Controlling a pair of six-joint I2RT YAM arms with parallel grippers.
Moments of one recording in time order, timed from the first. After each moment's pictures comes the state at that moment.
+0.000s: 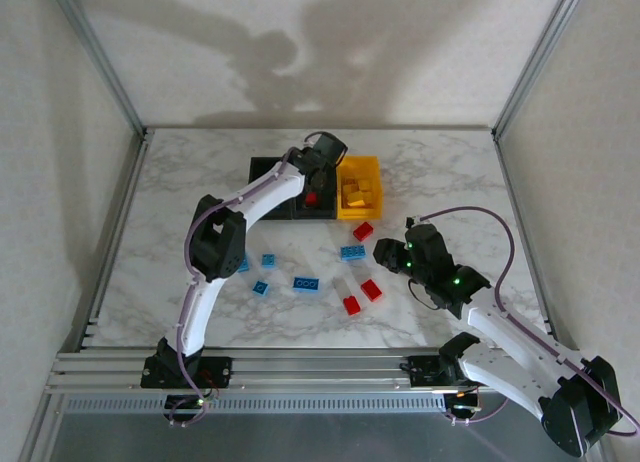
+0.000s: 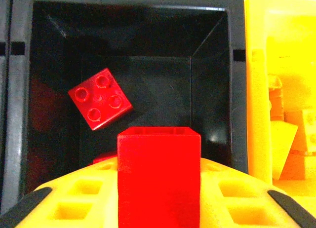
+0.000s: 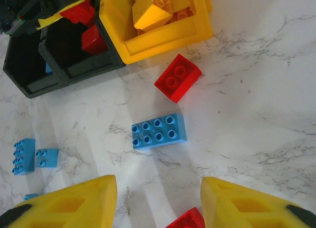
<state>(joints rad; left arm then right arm) -0.60 2.27 2.00 -0.74 -0.27 -0.61 0.61 0.88 0.57 -0.37 0.05 0.74</state>
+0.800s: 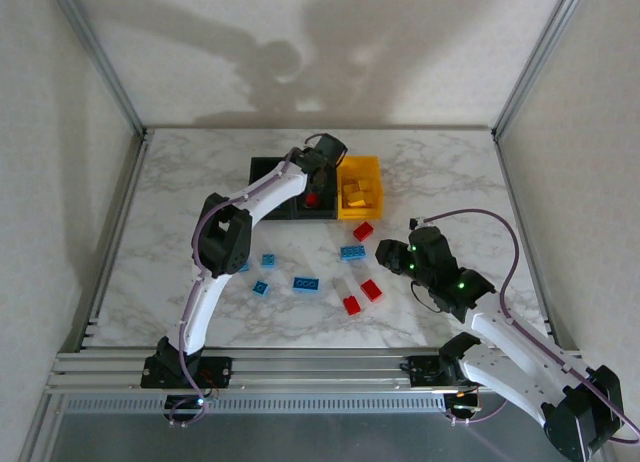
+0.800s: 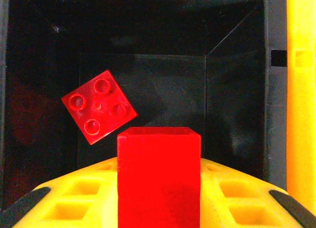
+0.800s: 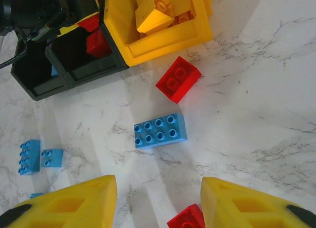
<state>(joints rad) -0.59 2.35 2.06 -0.76 -0.27 -0.61 0.61 0.83 0.56 -0.39 0.06 0.75</state>
